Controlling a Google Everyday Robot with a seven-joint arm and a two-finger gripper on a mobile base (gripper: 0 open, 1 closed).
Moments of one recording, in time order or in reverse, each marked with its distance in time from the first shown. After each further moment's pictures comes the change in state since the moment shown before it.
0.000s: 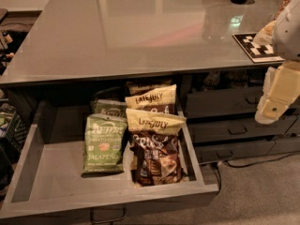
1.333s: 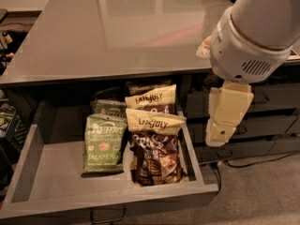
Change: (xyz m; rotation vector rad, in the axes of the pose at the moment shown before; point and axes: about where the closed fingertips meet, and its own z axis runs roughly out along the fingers) arm -0.094 0.061 0.014 -0.058 -0.056 -0.189
